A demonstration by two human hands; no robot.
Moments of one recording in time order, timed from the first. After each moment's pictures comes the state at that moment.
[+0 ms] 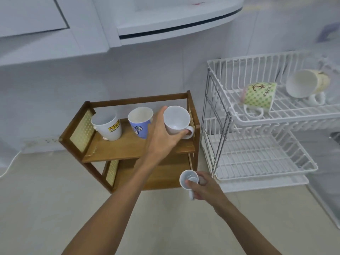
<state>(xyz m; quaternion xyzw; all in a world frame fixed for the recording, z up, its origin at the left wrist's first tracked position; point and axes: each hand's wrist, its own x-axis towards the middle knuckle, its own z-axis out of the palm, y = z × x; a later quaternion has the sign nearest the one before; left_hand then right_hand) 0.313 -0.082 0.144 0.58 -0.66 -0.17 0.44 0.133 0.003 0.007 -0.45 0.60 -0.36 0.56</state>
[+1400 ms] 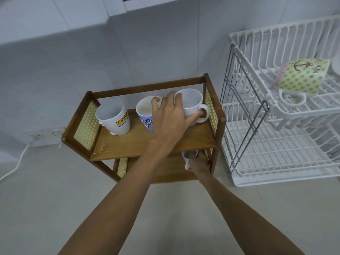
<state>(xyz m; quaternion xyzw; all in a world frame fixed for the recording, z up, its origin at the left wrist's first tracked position) 0.324 -0.126 0.157 0.62 -0.74 0.15 0.20 0.232 -0.110 -0.061 -0.35 0.72 -0.35 0.48</state>
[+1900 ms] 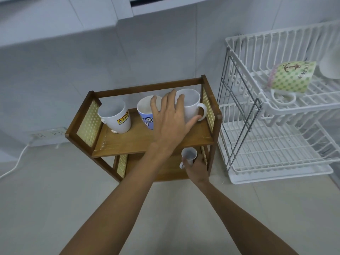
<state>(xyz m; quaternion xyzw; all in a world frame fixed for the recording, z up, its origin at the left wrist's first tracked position) 0.323 -0.103 0.161 0.61 -0.74 0.17 0.21 0.229 -0.068 -0.056 -0.46 0.71 -0.32 0.42</state>
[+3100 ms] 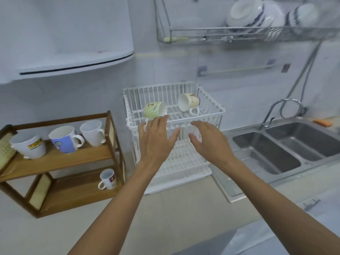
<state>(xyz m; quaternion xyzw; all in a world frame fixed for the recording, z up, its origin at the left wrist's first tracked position) 0.041 0.036 0.220 0.51 -0.76 0.12 0.39 -0.138 0.089 0.232 -0.69 0.66 -0.28 -0.07</state>
